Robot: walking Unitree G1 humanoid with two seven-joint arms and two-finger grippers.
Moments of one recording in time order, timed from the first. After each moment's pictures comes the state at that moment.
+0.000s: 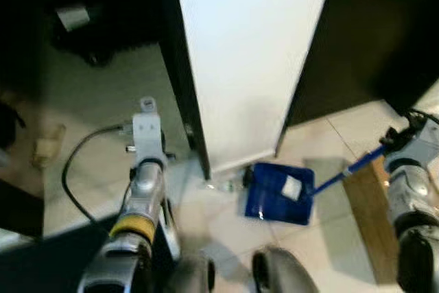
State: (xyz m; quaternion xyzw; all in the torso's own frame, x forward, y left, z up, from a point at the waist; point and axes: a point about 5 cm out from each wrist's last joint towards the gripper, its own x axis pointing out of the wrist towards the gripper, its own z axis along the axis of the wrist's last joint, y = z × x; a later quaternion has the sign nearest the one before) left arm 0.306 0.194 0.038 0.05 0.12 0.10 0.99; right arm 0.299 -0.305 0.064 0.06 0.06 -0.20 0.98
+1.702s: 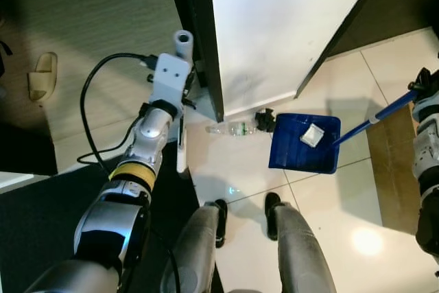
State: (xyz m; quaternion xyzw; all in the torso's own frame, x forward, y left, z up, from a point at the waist) left arm 0.374 0.149 0.140 0.18 -0.07 -0.14 0.97; right arm 0.349 -0.313 0.155 0.00 -0.06 -0.19 0.98
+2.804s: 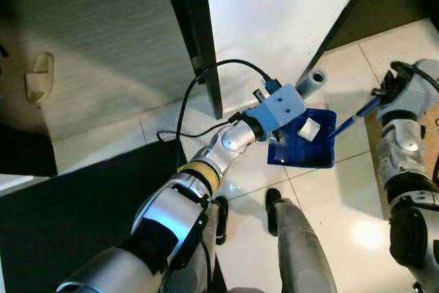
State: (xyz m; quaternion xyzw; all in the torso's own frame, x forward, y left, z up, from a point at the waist) left arm 0.339 -0.011 0.132 0.20 -0.12 -0.40 0.89; right arm 0.350 -0.267 0.124 -0.01 -0.04 -0.15 0.99
